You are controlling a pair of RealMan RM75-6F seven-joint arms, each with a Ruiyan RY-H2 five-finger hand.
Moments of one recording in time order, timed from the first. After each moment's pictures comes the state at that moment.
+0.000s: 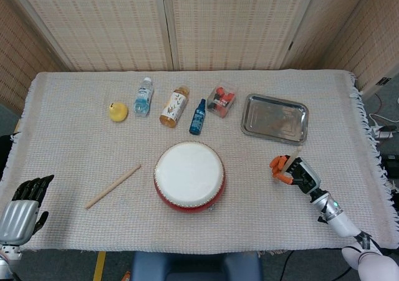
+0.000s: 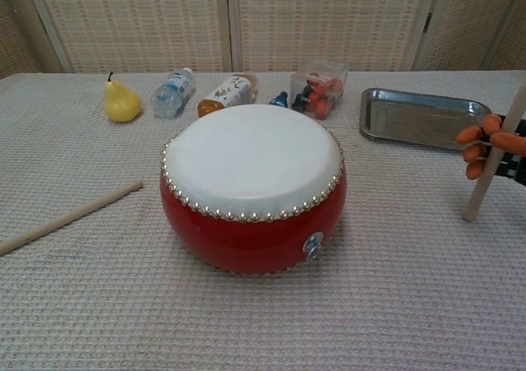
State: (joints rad) left arm -0.08 -1.14 0.00 -1.63 1.53 1.48 0.14; right arm 0.46 -1.78 -0.12 -0.40 -1.69 1.33 2.23
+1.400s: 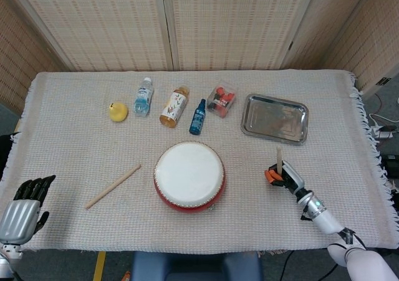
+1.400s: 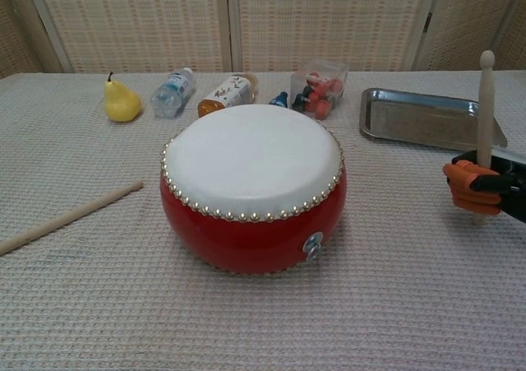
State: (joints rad) left arm -0.09 -1.14 0.00 -1.63 1.53 1.46 0.16; right arm 0.51 -1.82 -0.14 -0.43 -1.69 1.21 1.87
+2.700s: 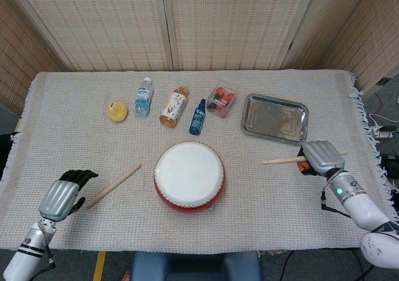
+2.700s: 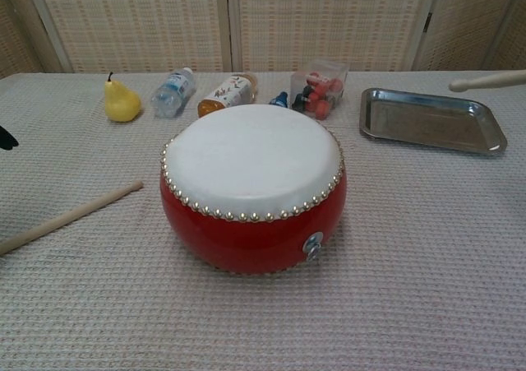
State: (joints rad) left arm -0.29 -1.24 -0.03 -1.56 1.53 1.23 0.07; right arm 0.78 -0.85 -0.06 -1.87 -0.89 0.82 -0.13
